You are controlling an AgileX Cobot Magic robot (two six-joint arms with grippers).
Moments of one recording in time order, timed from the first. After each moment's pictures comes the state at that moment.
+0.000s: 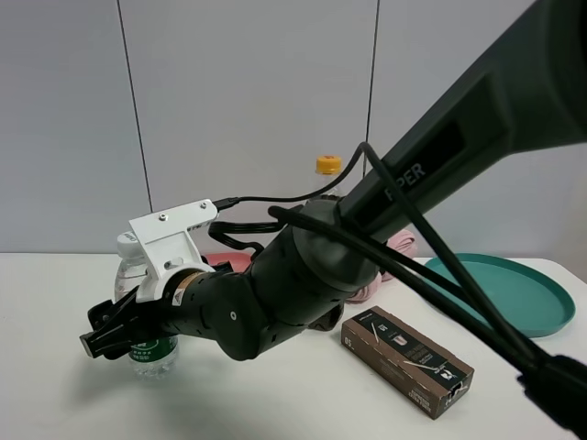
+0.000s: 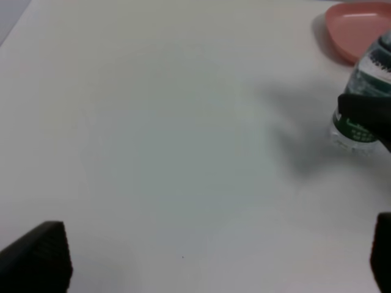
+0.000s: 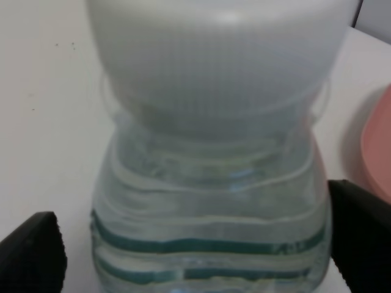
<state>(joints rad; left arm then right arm) 0.18 -0.01 -0.51 -0.08 1.04 0.05 0.93 2.30 -1.34 0.21 -0.50 -0.26</state>
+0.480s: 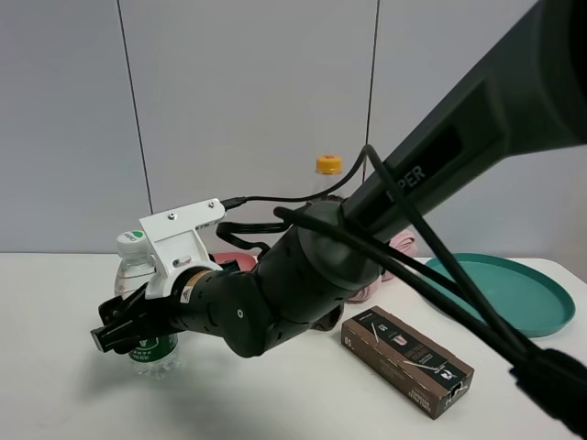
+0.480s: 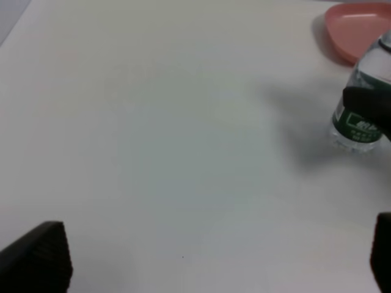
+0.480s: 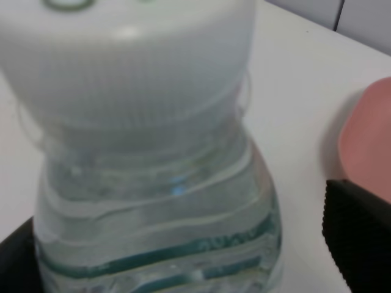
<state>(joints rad) 0.18 -0.01 -0.51 -0.08 1.04 0.05 0.91 2.31 -1.34 0.21 -0.52 -0.26</state>
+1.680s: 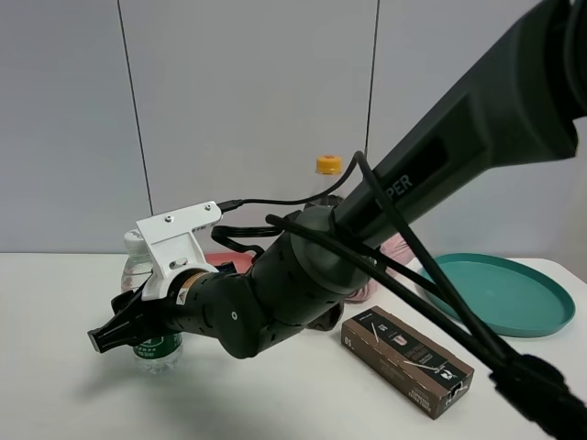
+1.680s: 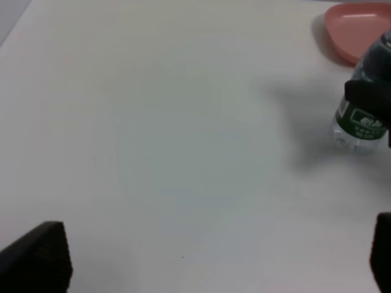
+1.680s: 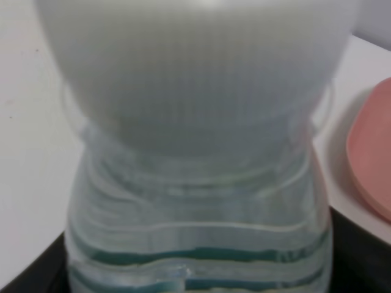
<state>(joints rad) 0.18 -0.01 -0.51 -0.08 1.04 0.05 0.91 2.33 -1.37 0.21 -0.51 -0.25</state>
